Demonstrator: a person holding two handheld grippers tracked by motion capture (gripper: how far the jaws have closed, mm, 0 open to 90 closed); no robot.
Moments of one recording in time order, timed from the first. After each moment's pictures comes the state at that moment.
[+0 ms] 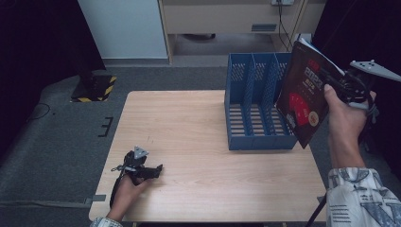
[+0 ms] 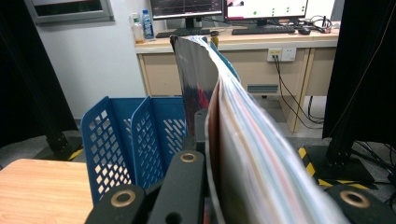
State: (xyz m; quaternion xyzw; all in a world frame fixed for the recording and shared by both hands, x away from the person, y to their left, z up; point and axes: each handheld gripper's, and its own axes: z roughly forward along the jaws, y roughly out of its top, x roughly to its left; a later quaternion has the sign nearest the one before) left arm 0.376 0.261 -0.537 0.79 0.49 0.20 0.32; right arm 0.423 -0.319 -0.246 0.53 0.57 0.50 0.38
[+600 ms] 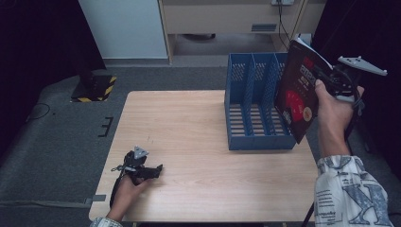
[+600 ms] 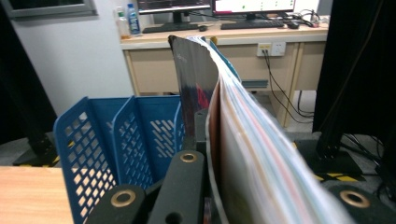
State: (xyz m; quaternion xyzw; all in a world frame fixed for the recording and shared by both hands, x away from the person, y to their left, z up) left arm 0.376 0.260 -0.537 0.78 0.49 0.20 0.32; right arm 0.452 -0.309 -0.256 0.55 0.56 0.48 0.39
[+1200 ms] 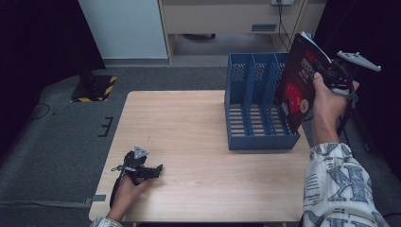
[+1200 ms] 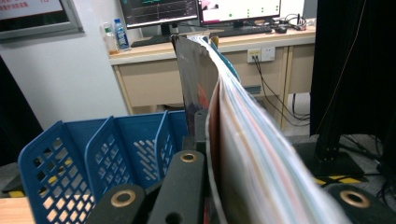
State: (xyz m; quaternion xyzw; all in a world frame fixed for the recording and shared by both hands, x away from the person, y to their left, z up) left arm 0.376 0.260 -0.537 0.79 0.49 0.20 0.32; right arm 0.484 -0.317 -0.265 0.56 0.53 0.49 0.40
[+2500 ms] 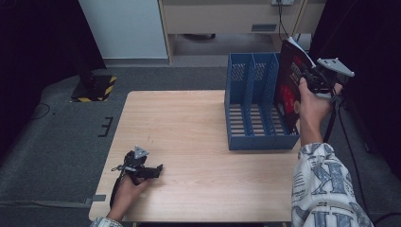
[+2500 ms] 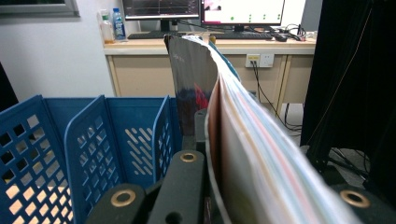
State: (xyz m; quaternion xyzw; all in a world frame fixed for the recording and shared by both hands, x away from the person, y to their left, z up) left arm 0.376 0.260 -0.537 0.79 0.49 0.20 0.32; right arm 0.505 -0.297 -0.300 0.53 0.55 0.47 0.43
